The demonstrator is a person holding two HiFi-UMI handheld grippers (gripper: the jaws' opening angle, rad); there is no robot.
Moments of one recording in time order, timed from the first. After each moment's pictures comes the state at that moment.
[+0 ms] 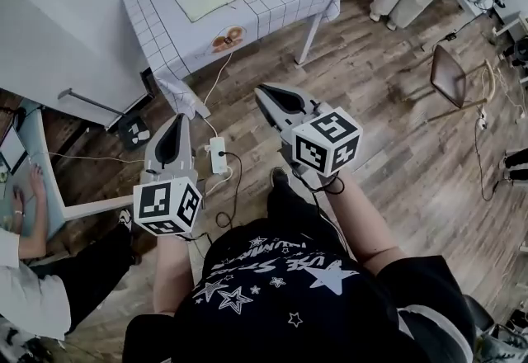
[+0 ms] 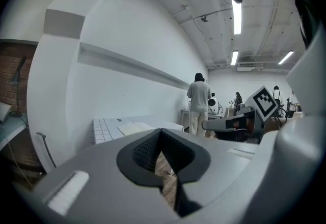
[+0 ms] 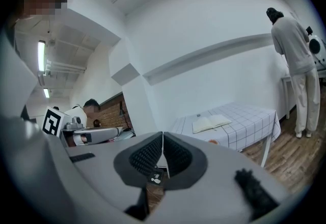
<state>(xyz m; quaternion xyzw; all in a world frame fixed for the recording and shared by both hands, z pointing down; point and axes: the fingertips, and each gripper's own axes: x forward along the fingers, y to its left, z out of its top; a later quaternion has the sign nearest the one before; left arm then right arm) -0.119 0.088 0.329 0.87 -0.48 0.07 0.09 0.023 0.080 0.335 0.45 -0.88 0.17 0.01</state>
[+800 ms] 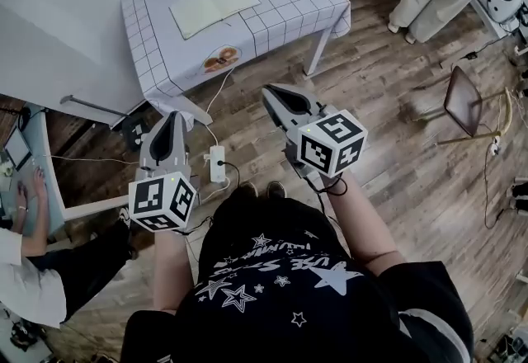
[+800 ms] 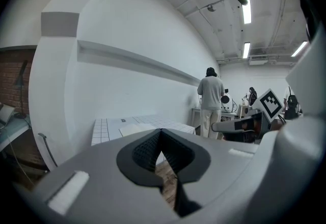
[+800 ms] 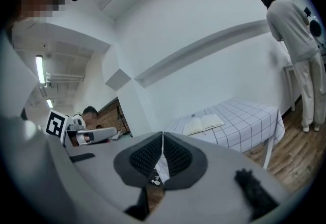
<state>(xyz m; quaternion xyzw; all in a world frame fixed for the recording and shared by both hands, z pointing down) -0.056 -0.001 0.336 0.84 -0.53 0.09 0.09 0.111 -0.010 0.355 0.42 -0.88 0.21 -0.01</state>
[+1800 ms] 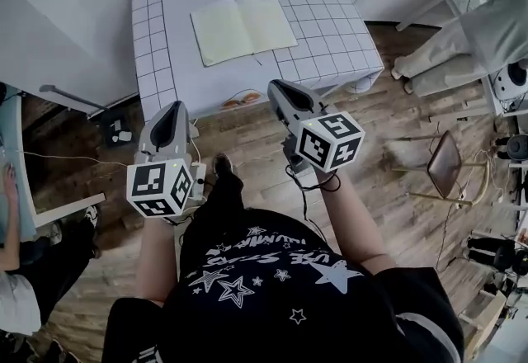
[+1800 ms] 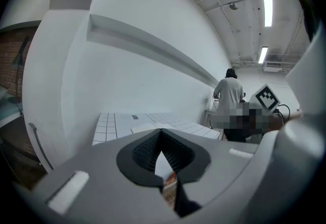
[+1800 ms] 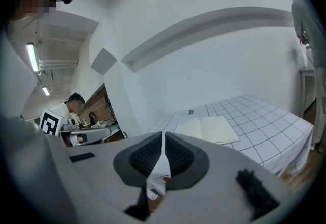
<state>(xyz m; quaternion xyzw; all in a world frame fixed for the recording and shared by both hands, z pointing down) -0.096 -0.120 0.392 0.81 -0.57 0.07 0.13 0.077 -0.158 0.393 0.40 -0.89 0.20 0.07</state>
